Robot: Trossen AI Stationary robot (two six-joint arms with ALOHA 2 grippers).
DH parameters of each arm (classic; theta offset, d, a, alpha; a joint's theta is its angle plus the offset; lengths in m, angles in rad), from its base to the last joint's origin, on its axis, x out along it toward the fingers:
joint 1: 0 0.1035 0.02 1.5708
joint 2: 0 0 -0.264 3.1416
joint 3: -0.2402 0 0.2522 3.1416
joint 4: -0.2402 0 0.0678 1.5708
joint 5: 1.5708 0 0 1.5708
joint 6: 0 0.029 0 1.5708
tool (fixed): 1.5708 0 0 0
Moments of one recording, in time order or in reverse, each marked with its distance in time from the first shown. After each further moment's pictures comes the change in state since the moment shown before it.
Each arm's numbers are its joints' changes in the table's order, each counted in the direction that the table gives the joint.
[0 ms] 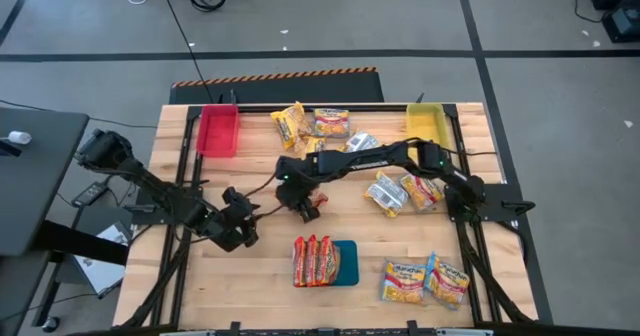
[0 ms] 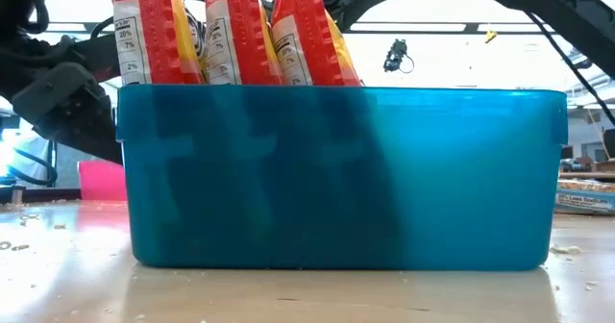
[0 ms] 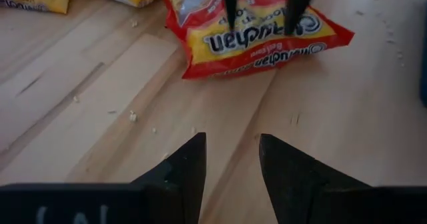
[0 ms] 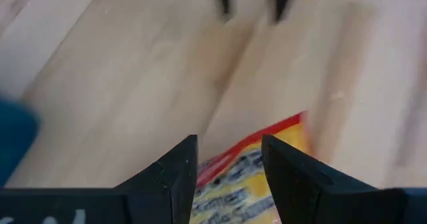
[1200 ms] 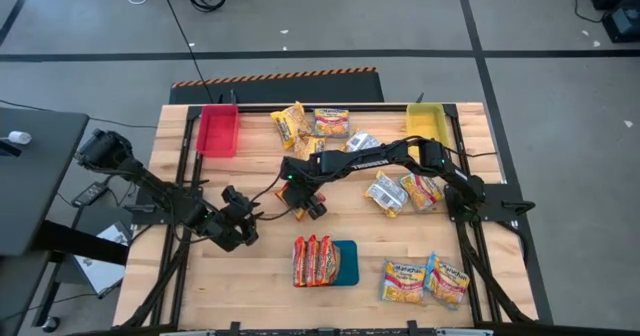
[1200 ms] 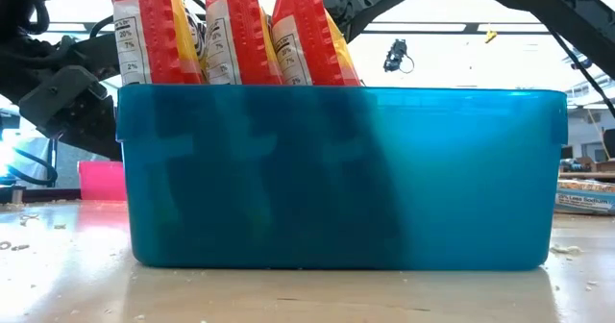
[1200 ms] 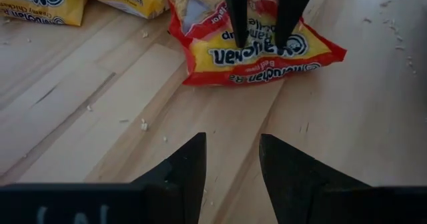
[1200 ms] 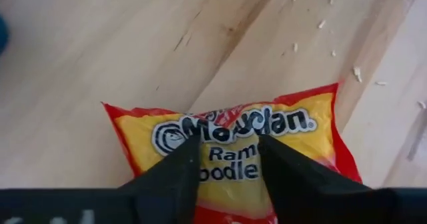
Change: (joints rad) left arm 0.000 0.000 -0.001 -0.009 -0.036 0.012; right arm -0.025 0.004 0.091 0.021 0.076 -0.213
